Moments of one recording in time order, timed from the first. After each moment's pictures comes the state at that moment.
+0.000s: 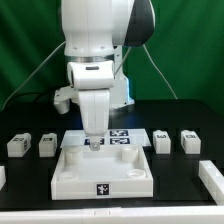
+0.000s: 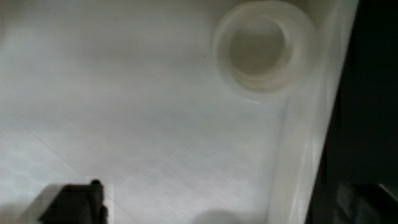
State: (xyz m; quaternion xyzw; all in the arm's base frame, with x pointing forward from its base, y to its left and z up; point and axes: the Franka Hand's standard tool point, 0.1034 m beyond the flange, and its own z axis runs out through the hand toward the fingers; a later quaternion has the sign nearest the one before) arm 0.449 -0.043 0.048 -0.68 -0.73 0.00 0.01
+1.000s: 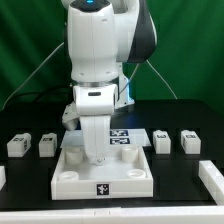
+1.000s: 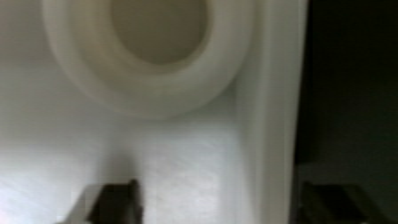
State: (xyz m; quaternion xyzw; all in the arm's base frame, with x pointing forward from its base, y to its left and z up) arm 0.424 -0.031 0.007 -0.72 -0.69 0.02 0.04
